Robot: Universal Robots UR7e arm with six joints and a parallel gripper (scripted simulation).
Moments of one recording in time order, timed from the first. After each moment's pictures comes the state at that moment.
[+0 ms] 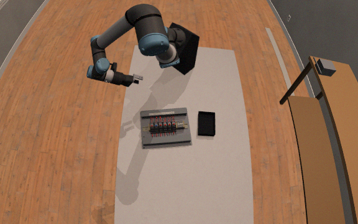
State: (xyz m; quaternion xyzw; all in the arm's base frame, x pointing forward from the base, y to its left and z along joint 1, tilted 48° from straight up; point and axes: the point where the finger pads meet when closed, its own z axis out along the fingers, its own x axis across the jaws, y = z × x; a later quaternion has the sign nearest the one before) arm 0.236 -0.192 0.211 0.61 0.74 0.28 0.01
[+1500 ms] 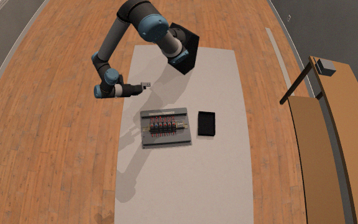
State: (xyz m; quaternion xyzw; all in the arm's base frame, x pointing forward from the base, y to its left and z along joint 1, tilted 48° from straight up) arm 0.283 -0.153 0.199 0.64 0.74 0.18 -0.07
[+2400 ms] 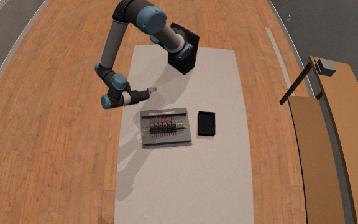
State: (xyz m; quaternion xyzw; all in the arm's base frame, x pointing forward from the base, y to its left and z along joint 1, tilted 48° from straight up) arm 0.317 -0.123 0.194 0.66 0.74 0.11 -0.08
